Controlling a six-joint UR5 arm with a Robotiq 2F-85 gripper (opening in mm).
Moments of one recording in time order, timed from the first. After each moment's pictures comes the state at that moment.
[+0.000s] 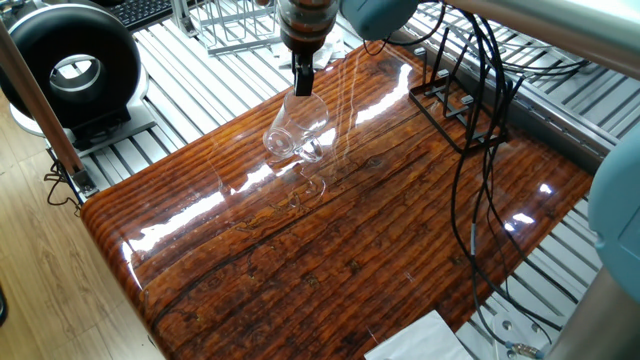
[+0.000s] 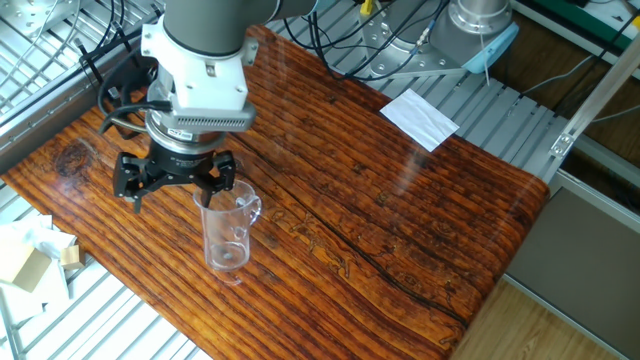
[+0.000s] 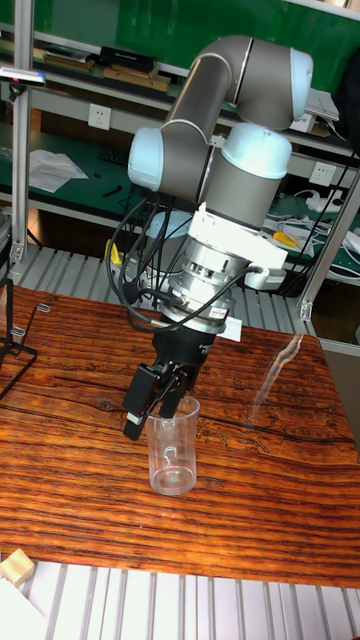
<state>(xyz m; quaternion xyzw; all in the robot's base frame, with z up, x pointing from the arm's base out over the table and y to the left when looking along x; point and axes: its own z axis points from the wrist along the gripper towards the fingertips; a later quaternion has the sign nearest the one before) 0.664 -0.016 0.137 -0.45 0.87 -0.14 0.12</state>
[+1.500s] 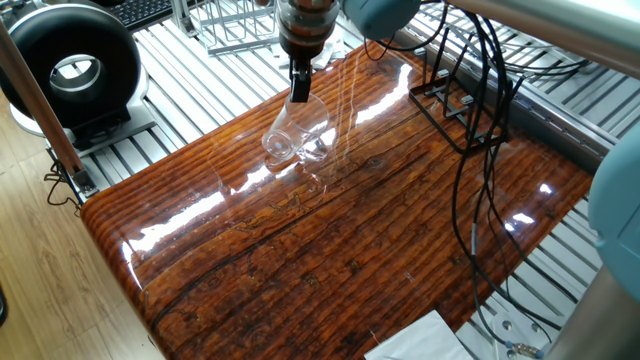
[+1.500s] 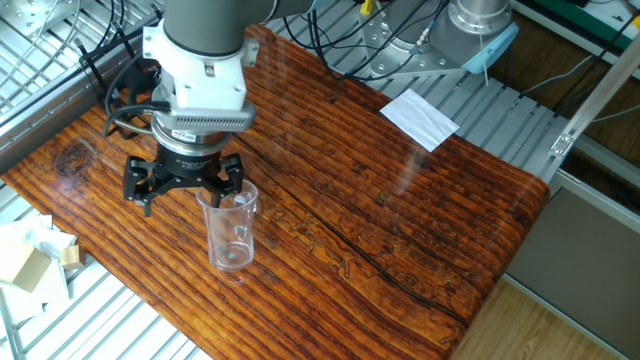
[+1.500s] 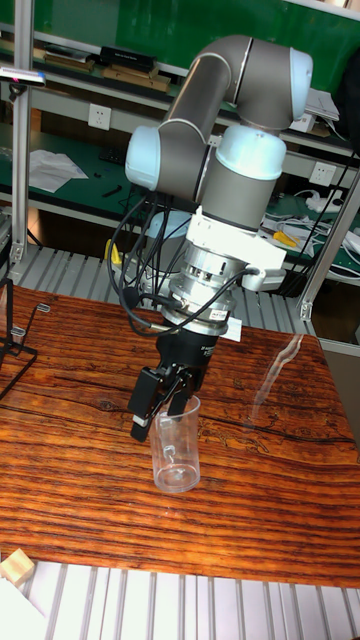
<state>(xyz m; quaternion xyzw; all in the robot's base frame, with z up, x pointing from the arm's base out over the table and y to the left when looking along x) 0.658 -0.003 0.131 -0.44 0.88 -0.11 0.12</state>
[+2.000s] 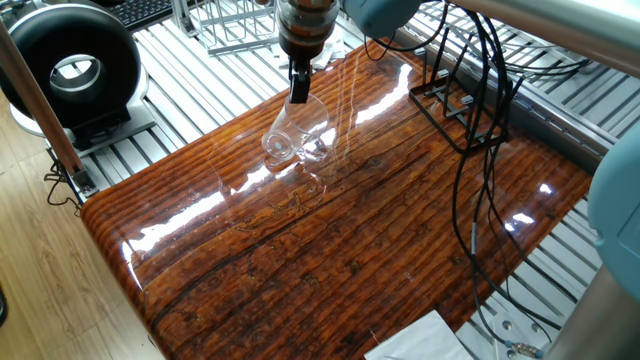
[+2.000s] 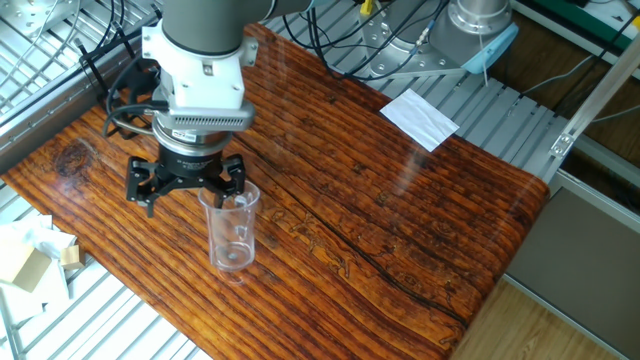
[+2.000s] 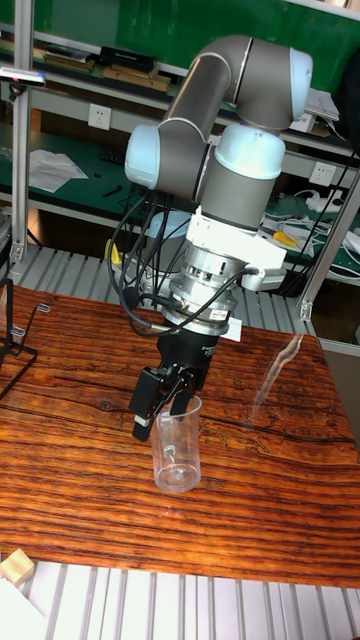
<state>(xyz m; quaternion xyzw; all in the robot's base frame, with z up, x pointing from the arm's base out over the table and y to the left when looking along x) 0.657 0.002 0.131 -0.44 0.88 -0.10 0.12</state>
